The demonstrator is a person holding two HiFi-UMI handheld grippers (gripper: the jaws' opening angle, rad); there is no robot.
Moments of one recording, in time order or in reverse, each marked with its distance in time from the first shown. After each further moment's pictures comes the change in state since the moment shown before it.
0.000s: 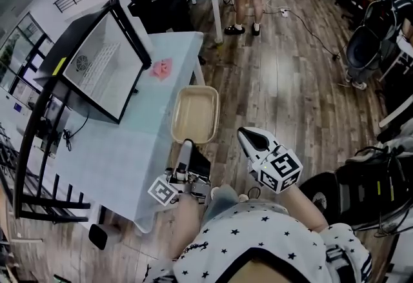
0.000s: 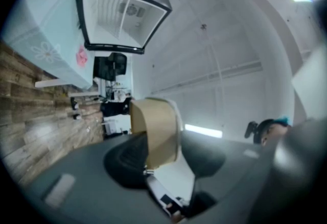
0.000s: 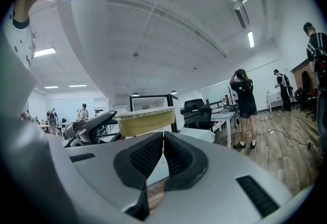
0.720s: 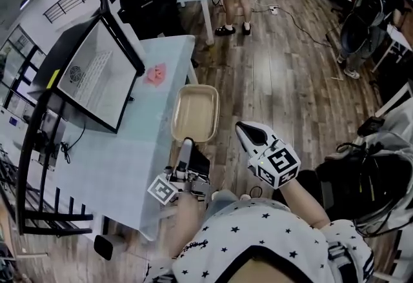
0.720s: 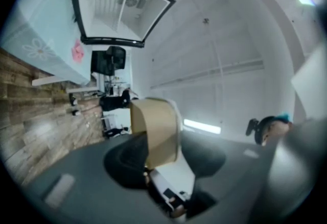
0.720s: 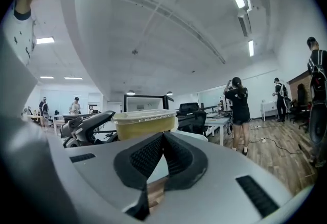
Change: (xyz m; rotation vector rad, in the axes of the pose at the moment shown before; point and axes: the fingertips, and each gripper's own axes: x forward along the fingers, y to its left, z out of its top) left arm 0.018 0.011 0.009 -0.010 0.073 -0.016; right arm 0.018 -0.009 0.015 -0.070 -0.004 -0.071
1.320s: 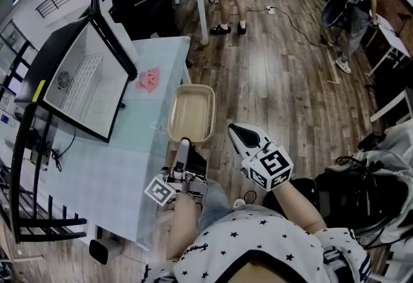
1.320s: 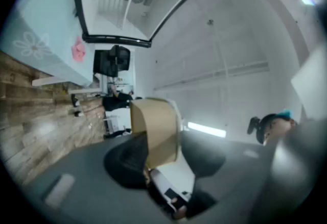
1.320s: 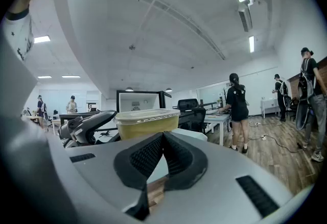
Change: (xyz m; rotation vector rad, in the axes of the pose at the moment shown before) left arm 0.036 0.040 0.024 -0.005 -0.019 0.040; right arm 0.054 -0.025 -0.003 0.020 0.041 0.001
